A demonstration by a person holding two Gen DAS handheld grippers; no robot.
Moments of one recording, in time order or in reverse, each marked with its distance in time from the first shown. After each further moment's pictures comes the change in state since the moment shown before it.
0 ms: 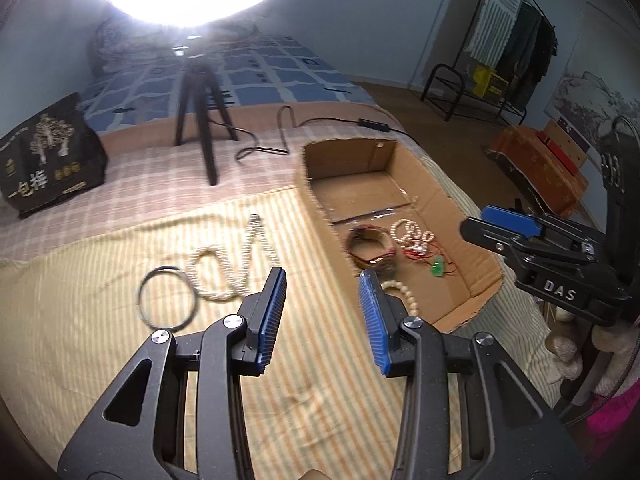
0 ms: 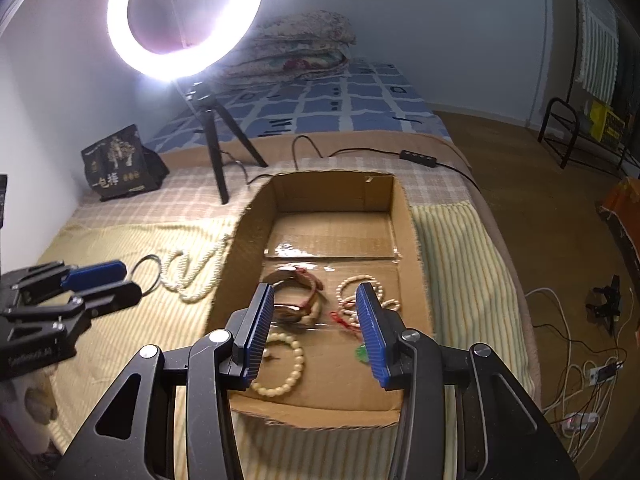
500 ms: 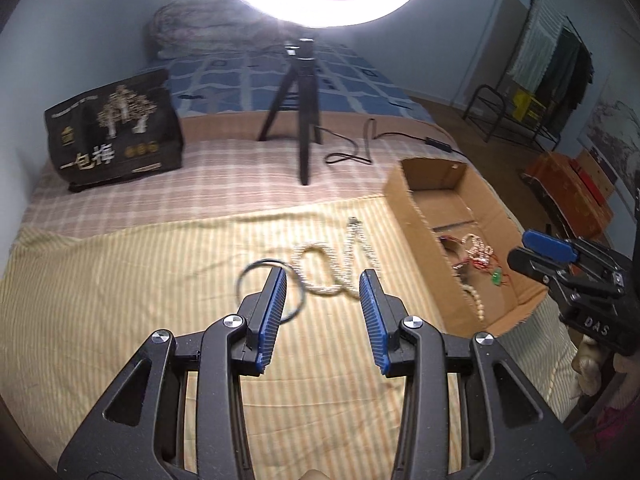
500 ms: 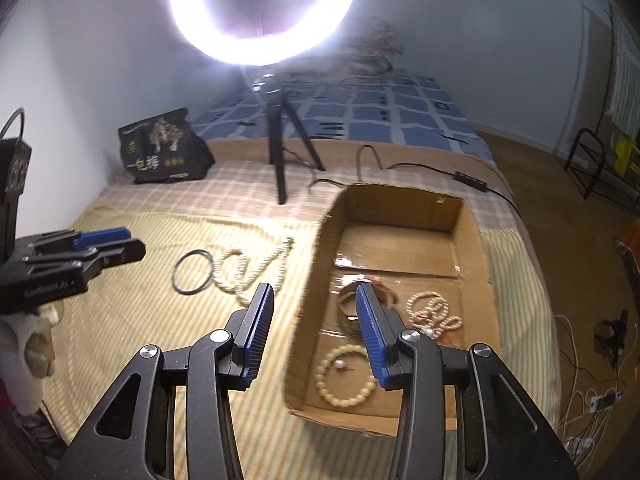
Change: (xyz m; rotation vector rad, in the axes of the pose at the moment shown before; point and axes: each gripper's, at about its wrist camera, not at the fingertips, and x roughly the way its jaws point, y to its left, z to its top) left arm -0.032 0.088 -0.004 -0.109 -0.021 0.103; right arm 0.002 0.072 0.008 -0.112 -0.003 0.063
